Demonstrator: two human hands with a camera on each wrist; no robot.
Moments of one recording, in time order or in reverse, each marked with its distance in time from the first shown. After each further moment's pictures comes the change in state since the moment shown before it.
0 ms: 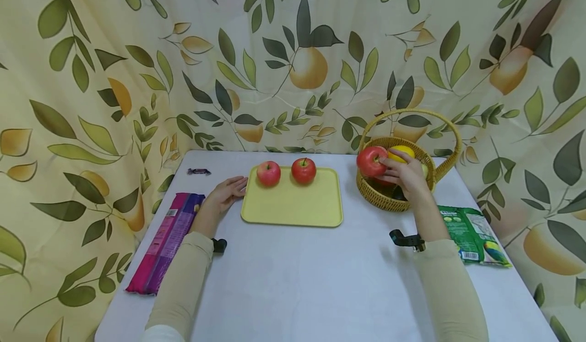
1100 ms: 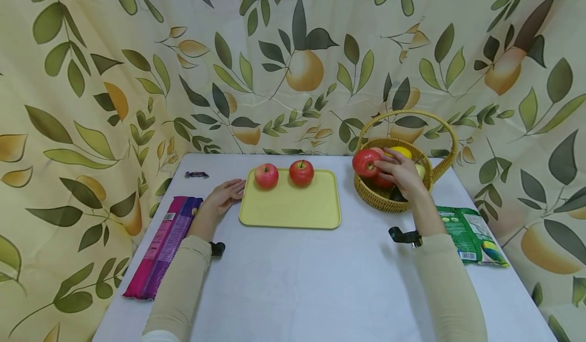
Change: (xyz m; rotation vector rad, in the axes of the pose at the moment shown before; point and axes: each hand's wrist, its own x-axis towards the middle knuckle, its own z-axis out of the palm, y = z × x) left_hand -0.004 0.005 0.003 -0.019 -0.001 -0.023; right_hand 0.018 0.007 -0.006 -0.172 -0.089 -0.021
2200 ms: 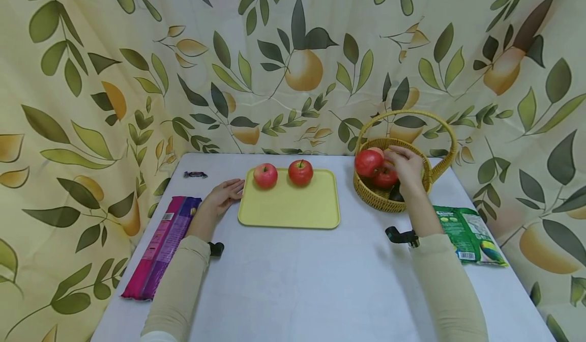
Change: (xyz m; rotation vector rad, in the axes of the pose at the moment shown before) left_hand -0.002 -0.001 0.002 0.012 0.001 0.008; right_hand -0.013 -0.020 0.015 0.190 0.344 -0.073
